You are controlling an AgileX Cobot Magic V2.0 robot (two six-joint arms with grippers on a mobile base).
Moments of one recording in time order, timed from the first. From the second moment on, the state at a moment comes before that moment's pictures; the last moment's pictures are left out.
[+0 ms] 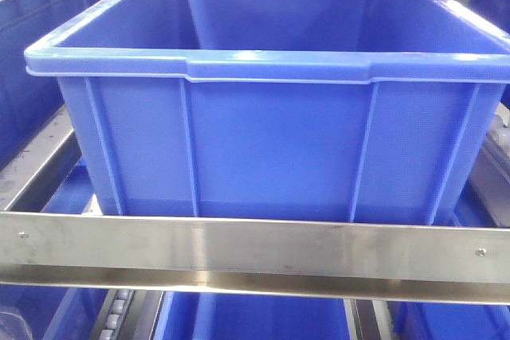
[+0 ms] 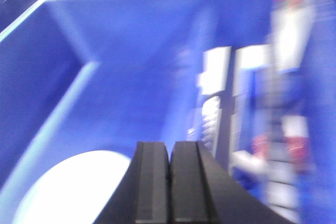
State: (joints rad) left arm -0.17 0.42 -0.41 -0.23 0.00 0.26; right arm 0.10 0.82 -0.66 0.13 0.08 0.01
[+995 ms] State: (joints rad) left arm -0.17 0.42 -0.41 -0.23 0.00 0.26; right arm 0.06 0.22 -0.42 0.13 0.33 0.01
